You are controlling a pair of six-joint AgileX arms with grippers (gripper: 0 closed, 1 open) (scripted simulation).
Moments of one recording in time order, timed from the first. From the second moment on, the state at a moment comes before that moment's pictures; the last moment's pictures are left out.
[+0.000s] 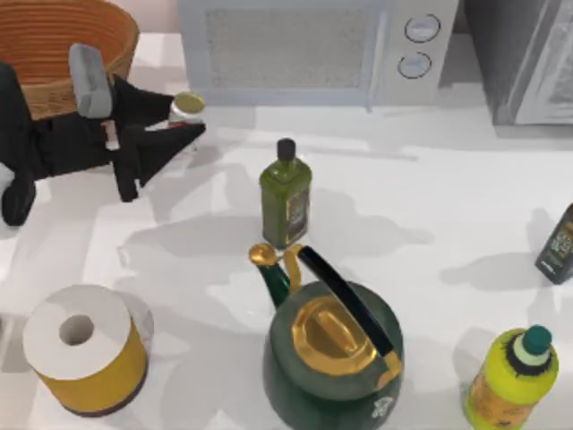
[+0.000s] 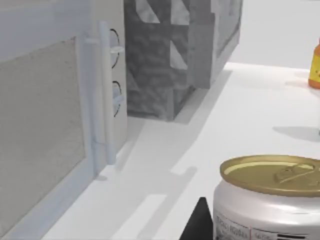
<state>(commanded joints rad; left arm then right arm) -0.04 2.13 0.96 1.06 1.26 0.11 0.00 0.00 0.00 0.00 0.00 0.00</state>
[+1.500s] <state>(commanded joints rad) -0.14 2.53 1.18 1.27 1.48 0.09 0.00 0.00 0.00 0.00 0.00 0.00</state>
